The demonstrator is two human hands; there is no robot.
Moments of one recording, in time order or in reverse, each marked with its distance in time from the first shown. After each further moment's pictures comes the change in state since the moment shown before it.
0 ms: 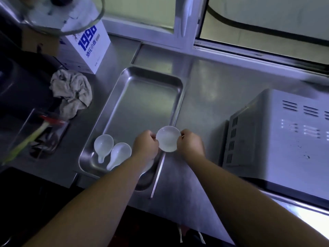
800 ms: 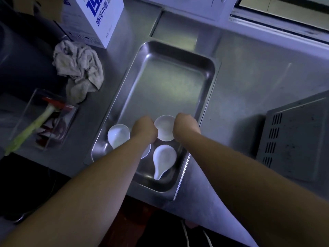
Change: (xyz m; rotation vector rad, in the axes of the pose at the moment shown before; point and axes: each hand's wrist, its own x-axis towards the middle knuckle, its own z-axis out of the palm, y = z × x) left_hand 0.092 -0.062 -0.036 0.197 -0.139 -0.116; right_hand 0.050 -0.095 0.073 -0.504 -0.217 -0.097
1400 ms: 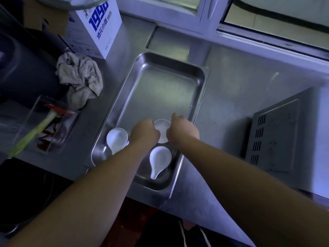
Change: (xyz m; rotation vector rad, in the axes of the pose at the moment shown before) left_hand -0.042 0.019 -0.013 0.082 0.077 0.105; right_hand -0.033 0.004 -0.008 0.044 0.141 -0.057
